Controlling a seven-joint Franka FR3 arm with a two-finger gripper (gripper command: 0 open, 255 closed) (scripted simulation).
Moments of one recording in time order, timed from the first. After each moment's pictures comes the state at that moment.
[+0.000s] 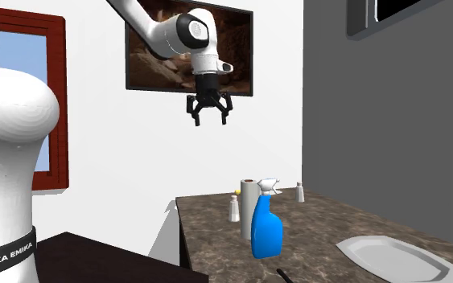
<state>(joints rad) 0.05 -0.29 -0.29 -2.27 -0.06 2.16 -0.36</state>
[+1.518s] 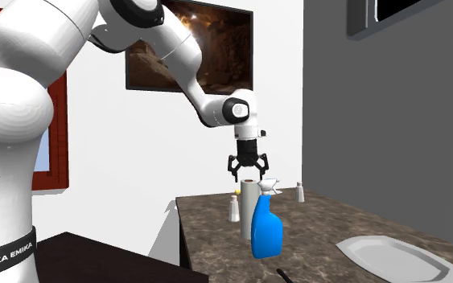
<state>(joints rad) -0.04 0.51 -0.30 -1.81 0.19 2.37 -0.75</state>
